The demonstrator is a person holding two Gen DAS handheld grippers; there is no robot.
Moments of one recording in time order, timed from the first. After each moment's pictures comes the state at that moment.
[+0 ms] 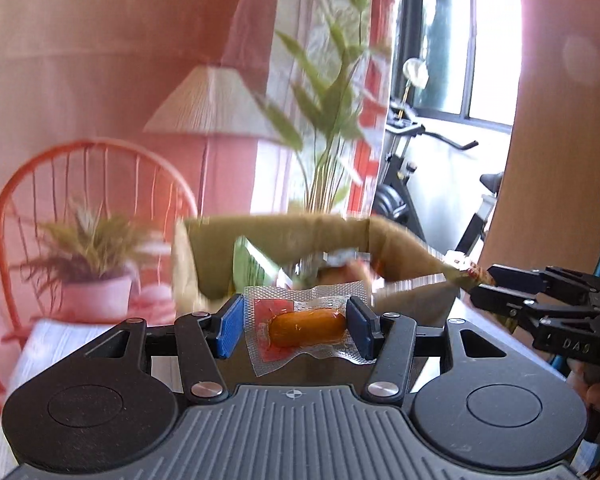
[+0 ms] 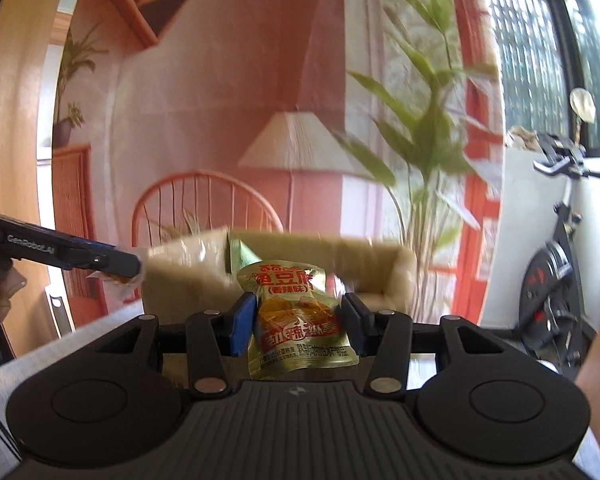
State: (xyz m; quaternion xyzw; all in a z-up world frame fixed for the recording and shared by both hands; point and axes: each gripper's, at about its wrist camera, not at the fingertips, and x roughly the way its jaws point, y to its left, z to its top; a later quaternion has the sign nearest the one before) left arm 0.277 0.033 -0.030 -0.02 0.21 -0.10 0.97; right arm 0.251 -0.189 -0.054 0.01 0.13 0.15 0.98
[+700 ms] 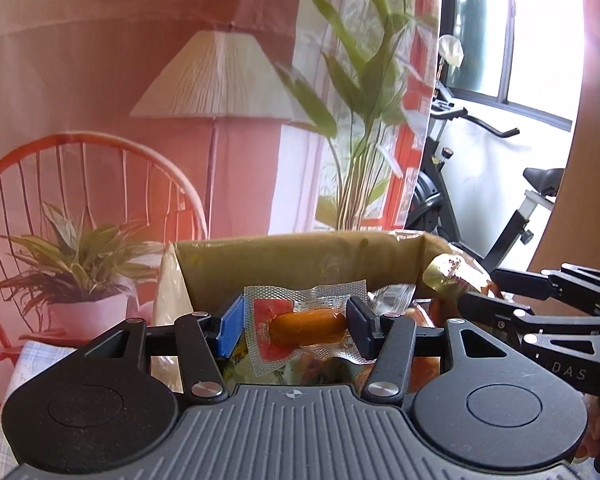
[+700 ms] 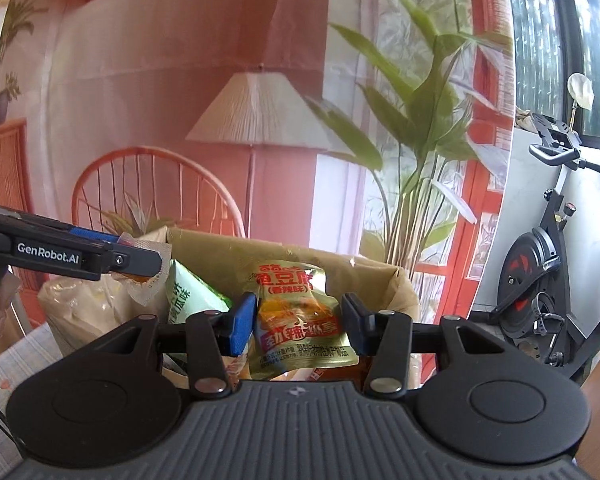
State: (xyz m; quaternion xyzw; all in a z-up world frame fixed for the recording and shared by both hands) left arm 0.393 0.031 -0.034 -0.02 0.26 -0.06 0.96; right arm 0.384 -0.176 -0.045 -0.02 0.21 0.10 0.97
